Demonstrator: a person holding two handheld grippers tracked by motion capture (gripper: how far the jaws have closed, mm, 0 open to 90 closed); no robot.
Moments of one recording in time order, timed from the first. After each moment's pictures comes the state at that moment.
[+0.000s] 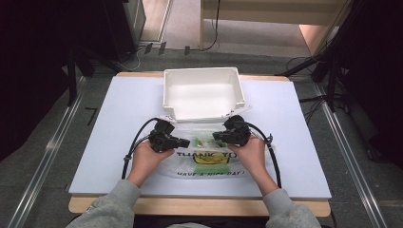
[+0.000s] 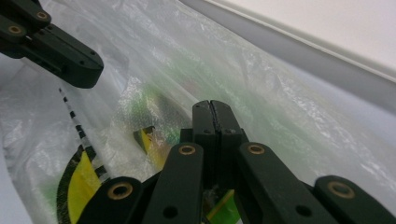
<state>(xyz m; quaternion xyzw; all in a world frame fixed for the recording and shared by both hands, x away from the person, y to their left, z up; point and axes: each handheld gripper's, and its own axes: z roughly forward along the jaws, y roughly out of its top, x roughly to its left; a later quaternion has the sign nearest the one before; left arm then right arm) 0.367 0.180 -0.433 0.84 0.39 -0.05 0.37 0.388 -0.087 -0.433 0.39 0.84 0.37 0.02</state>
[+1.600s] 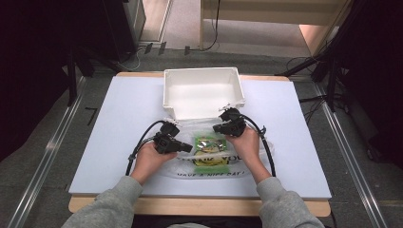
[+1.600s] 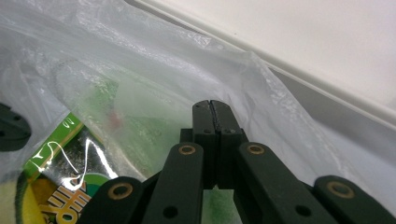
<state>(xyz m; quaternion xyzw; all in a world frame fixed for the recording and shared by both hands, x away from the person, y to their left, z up) 0.370 0.170 -0.451 0.86 0.38 -0.08 0.33 0.429 -0.079 -0.453 0.41 0.85 0.34 0.04</state>
